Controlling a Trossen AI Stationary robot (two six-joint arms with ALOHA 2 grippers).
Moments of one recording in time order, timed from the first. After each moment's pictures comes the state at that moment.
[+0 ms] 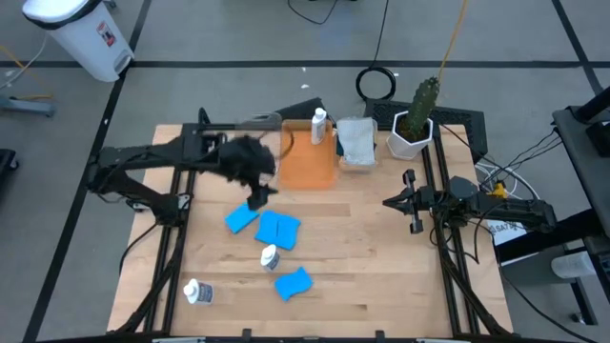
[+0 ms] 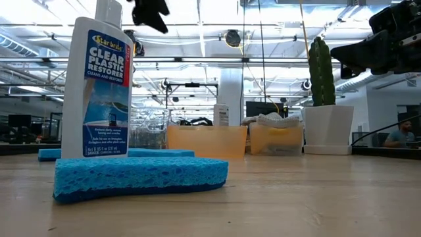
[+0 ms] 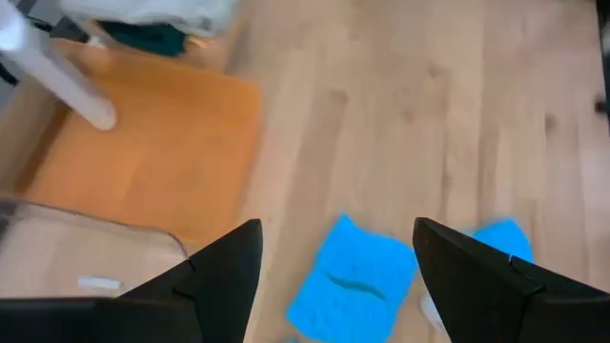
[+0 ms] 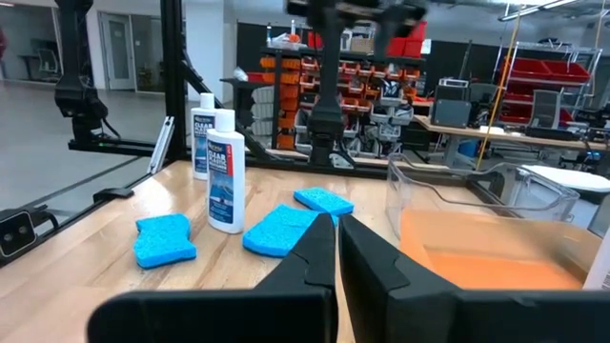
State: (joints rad) left arm 0.07 1.36 1.45 -0.94 -0.01 -0.16; right arm -0.10 0.03 0.01 0.08 -0.19 -0.07
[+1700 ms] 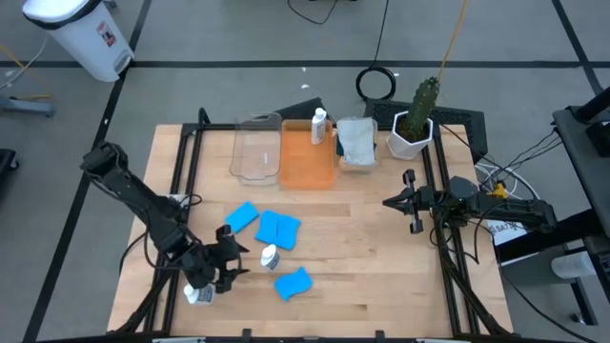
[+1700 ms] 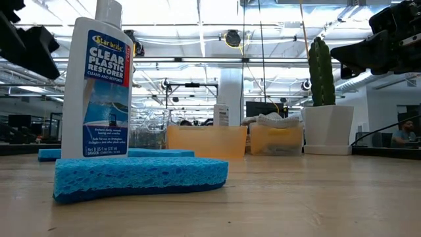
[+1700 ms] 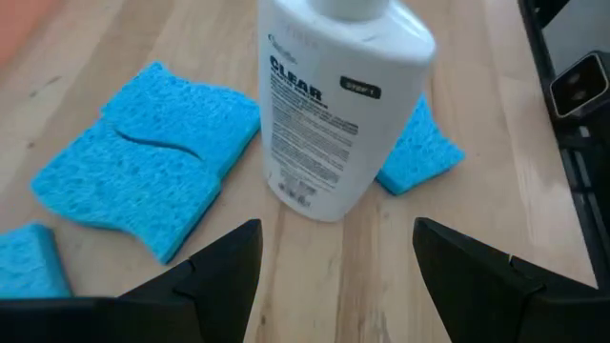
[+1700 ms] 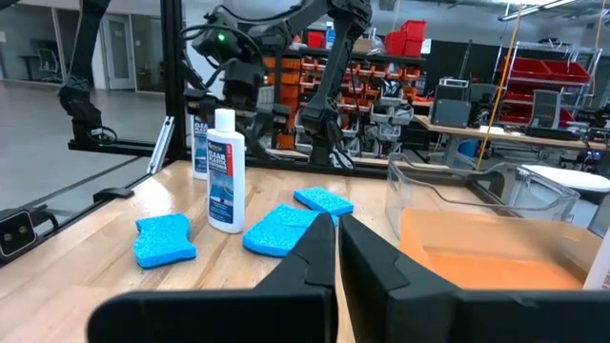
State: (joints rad) left arm -0.80 1.24 0.67 -0.32 -0.53 -0.78; right arm -0.10 0.03 0.02 0.08 -0.19 -0.07
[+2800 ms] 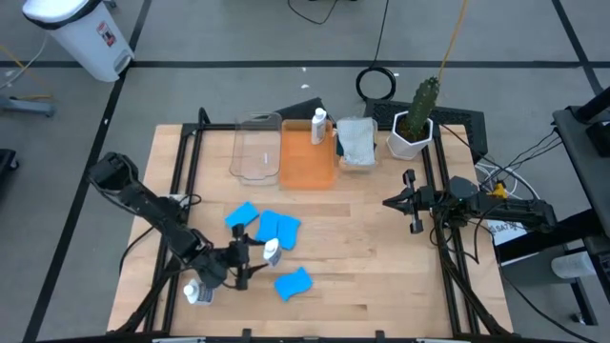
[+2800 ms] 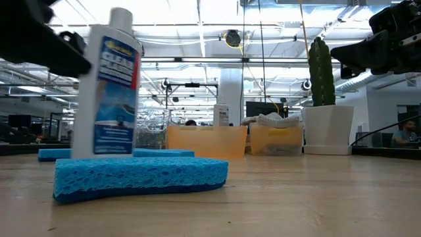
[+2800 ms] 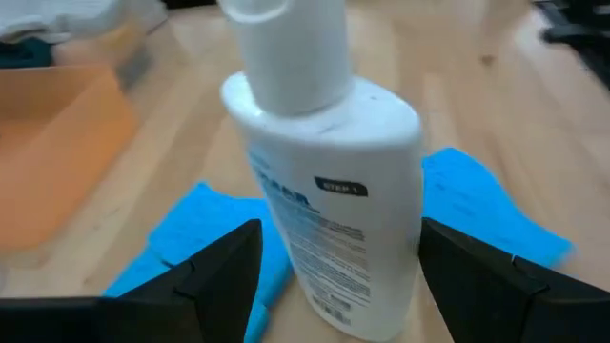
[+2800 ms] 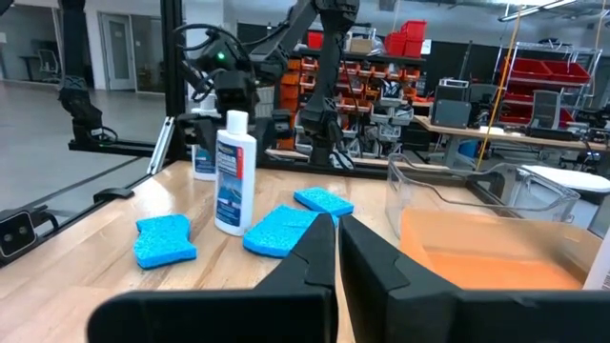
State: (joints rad) left arm -0.74 1.42 0.57 0.18 -0.76 -0.42; right arm -0.10 0.03 0.02 0.08 -0.19 -0.07
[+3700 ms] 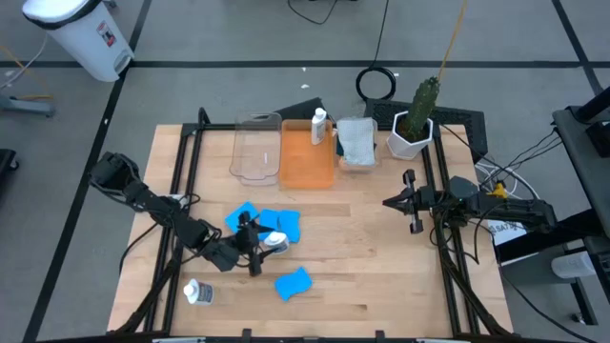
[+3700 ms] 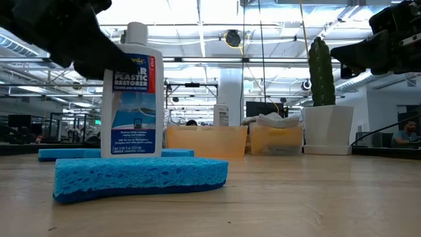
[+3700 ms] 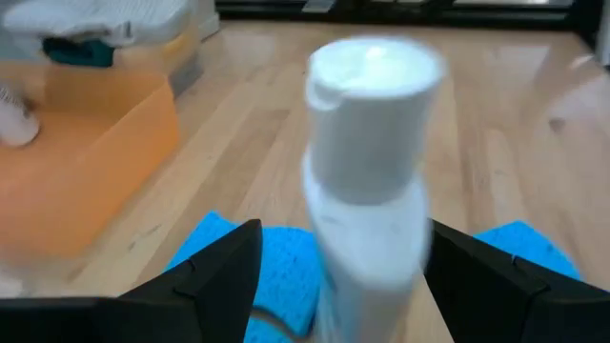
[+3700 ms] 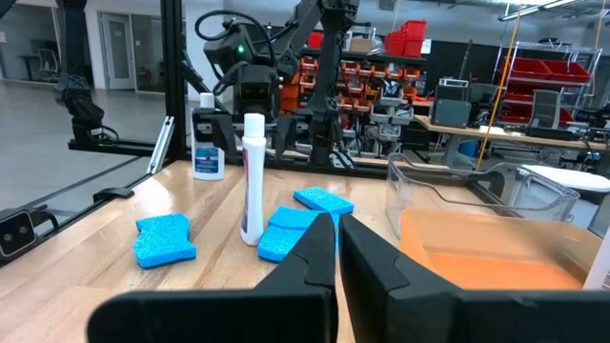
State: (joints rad) left arm -0.59 1.42 0.57 0.28 -0.74 -0.41; right arm -0.10 0.03 0.02 0.08 -0.19 -0.07
